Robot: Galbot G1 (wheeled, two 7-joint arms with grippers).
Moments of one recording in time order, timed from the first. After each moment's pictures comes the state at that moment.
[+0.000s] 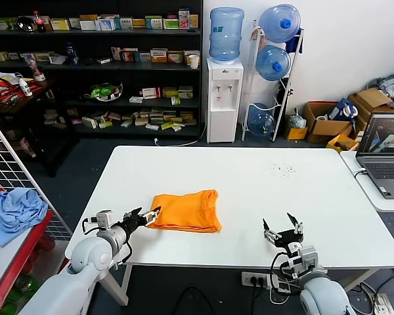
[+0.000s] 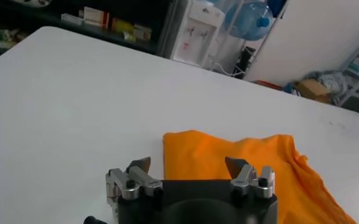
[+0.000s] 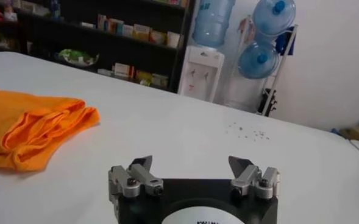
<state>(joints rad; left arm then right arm) 0.99 -0.97 -0.15 -1.63 -0.98 0.40 -0.12 -1.34 1.12 0.42 1.78 0.22 -0.20 0.06</state>
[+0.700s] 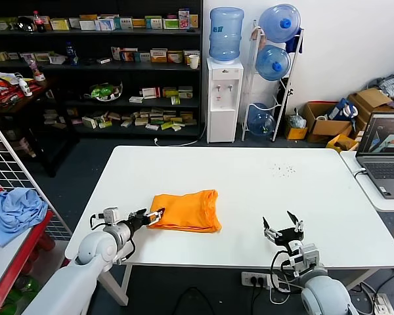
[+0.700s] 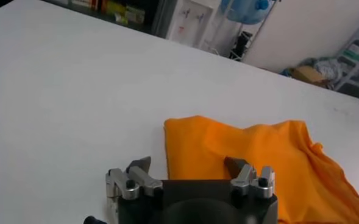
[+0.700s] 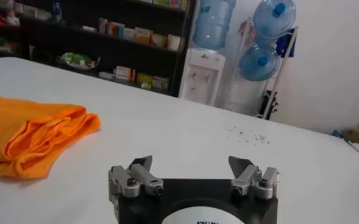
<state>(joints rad) 0.91 -1.03 -0.13 -1.48 -0.92 0.43 -0.02 -1.34 1.11 0.42 1.81 0.24 -0.21 0.06</state>
